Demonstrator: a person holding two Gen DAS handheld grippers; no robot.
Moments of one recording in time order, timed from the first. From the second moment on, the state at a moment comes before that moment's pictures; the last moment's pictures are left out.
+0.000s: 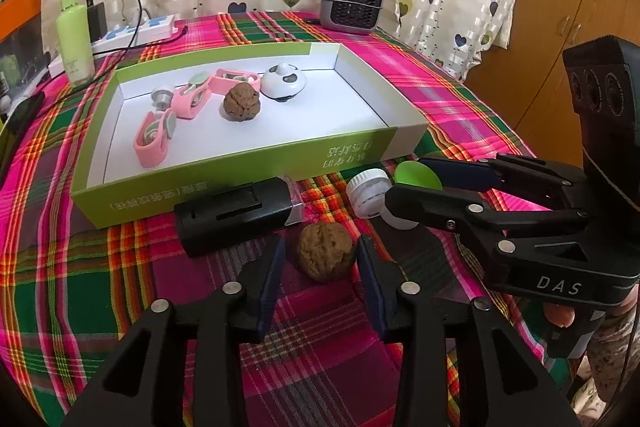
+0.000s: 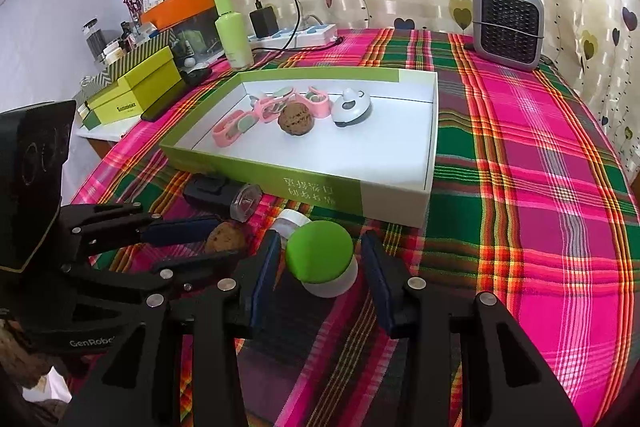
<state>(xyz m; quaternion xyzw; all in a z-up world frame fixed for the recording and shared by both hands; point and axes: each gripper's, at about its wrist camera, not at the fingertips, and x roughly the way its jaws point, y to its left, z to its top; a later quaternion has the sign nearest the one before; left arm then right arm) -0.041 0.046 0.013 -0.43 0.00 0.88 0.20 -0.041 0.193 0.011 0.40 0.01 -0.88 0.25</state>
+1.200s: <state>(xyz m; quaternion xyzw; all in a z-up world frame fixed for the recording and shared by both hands) -0.036 0.040 0.023 -0.42 -0.01 0.89 0.19 -0.030 0.204 0.026 0.38 -0.01 -0.89 0.26</state>
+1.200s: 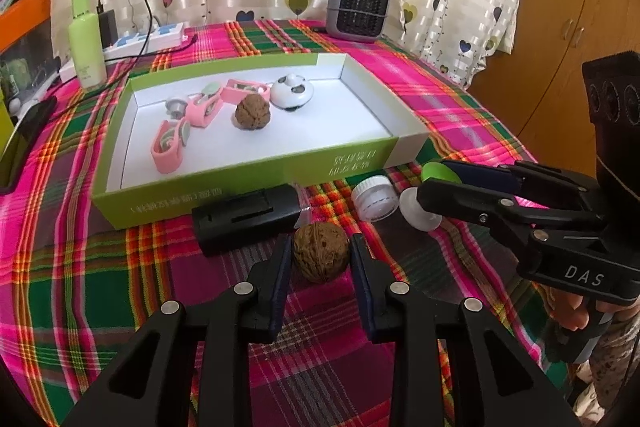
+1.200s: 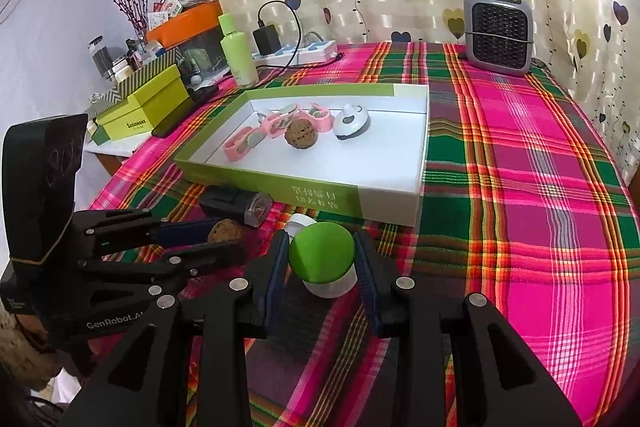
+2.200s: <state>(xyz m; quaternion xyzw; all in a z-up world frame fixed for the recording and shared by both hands) -0.103 0.010 0.047 -0.41 -0.02 0.90 0.16 -0.097 0.187 0.054 0.37 -0.03 -0.89 0.27</state>
